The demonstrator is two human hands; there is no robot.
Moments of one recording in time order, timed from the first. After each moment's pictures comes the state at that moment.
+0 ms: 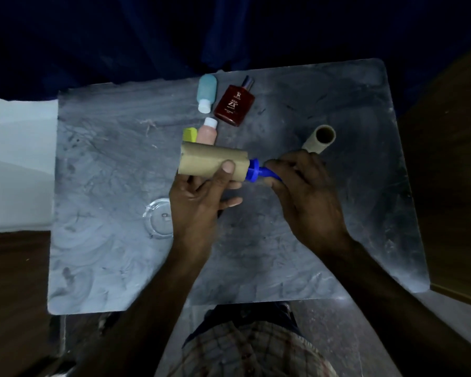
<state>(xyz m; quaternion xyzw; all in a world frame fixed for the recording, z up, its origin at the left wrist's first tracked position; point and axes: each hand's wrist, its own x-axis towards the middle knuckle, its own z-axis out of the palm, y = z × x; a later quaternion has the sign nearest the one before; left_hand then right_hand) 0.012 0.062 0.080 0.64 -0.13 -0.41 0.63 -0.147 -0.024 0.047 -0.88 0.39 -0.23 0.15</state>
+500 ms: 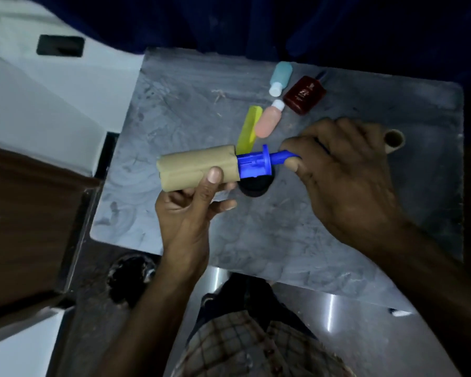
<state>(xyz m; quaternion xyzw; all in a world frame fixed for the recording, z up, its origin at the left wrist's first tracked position) 0.039 0.194 0.103 0.60 -0.03 -0.30 0.74 -0.092 0.028 0.137 -0.96 0.19 -0.21 0.06</state>
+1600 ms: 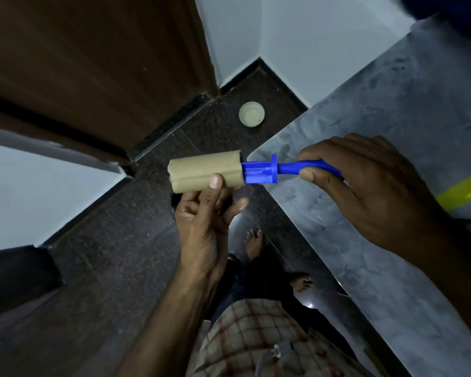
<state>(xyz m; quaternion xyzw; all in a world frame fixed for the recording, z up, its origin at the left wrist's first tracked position) 0.130 0.466 0.055 0.46 0.25 -0.06 0.85 0.151 0.240 0.107 -0.95 -0.15 0.02 0.26</state>
